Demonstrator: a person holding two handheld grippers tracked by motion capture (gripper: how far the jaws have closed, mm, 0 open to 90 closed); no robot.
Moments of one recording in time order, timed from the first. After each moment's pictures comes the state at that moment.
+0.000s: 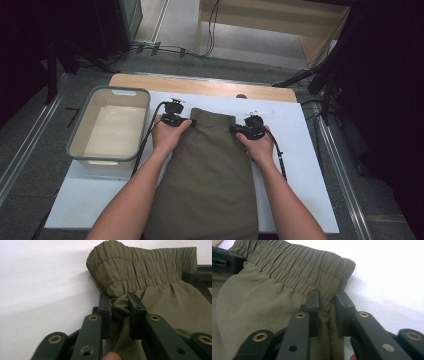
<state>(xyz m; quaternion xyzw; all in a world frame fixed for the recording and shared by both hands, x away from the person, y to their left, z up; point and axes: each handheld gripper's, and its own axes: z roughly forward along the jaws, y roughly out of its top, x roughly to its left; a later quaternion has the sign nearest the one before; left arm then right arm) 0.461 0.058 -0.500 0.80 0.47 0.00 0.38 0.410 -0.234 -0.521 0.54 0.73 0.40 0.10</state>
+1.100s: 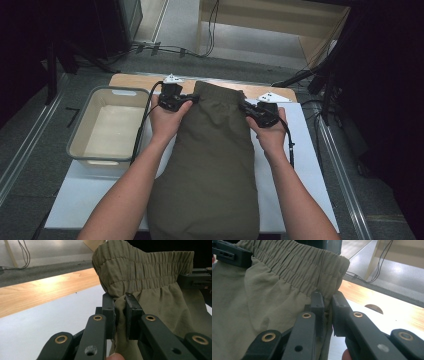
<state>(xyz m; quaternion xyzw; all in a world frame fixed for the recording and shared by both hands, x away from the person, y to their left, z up) 0.447 0.060 -0.416 0.77 0.39 0.10 0.49 0.395 -0.245 -0.434 0.44 0.73 0.47 0.25</state>
